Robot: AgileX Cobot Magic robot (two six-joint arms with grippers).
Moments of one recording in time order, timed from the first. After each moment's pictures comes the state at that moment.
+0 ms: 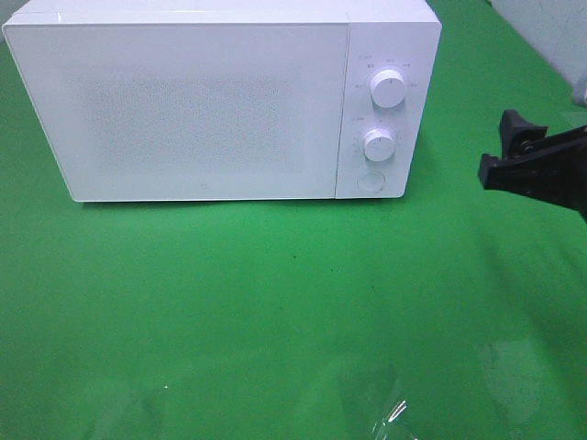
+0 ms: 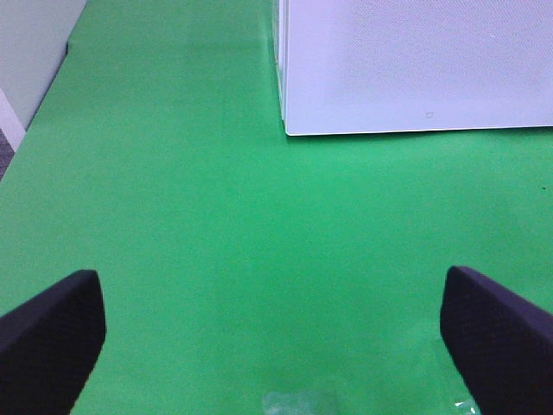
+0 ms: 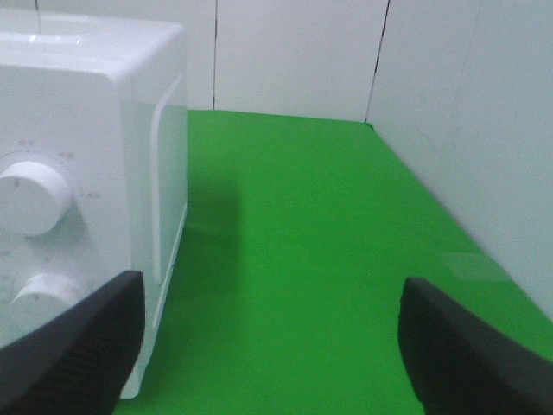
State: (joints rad) left arm -0.02 0.00 -0.50 -0.07 1.04 0.08; right arm 0.61 1.38 -0.25 0.74 -1.17 -0.45
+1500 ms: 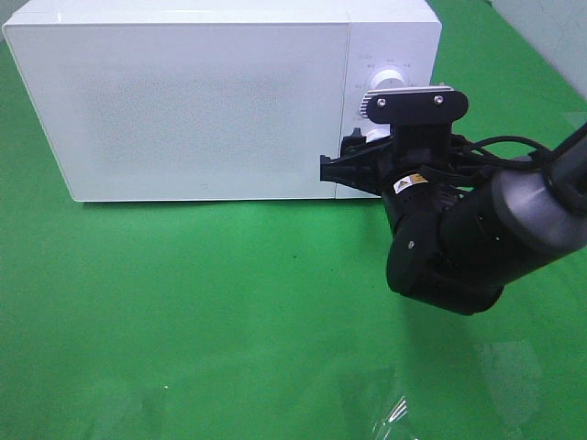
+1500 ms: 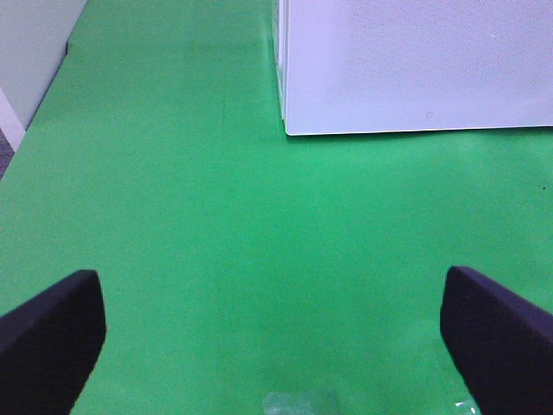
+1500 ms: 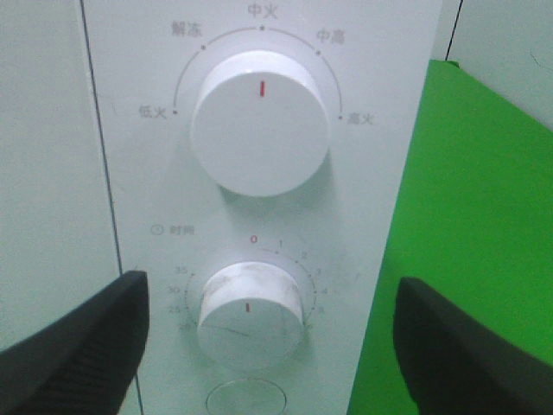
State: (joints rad) left arm -0.02 0.00 -0.50 -0.07 1.04 0.08; right arm 0.74 2.00 -0.75 0.86 -1.21 -0.37
